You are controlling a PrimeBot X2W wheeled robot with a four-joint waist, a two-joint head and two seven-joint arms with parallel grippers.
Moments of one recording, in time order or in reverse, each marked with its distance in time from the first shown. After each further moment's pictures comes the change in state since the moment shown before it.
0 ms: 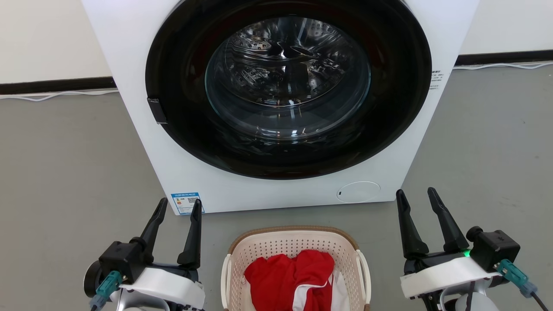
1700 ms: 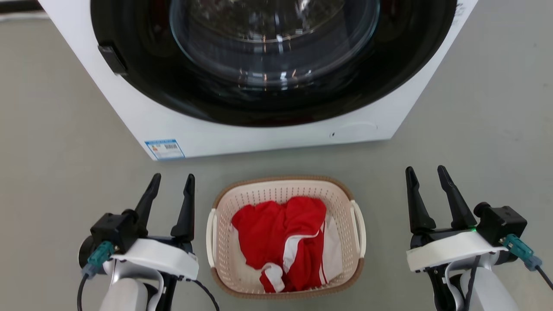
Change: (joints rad) left arm -0.111 0.018 0.002 0.079 -0.042 0.000 0.000; right arm -0.097 0.000 -0.042 0.073 -0.012 0.000 -0.001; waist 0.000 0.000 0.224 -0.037
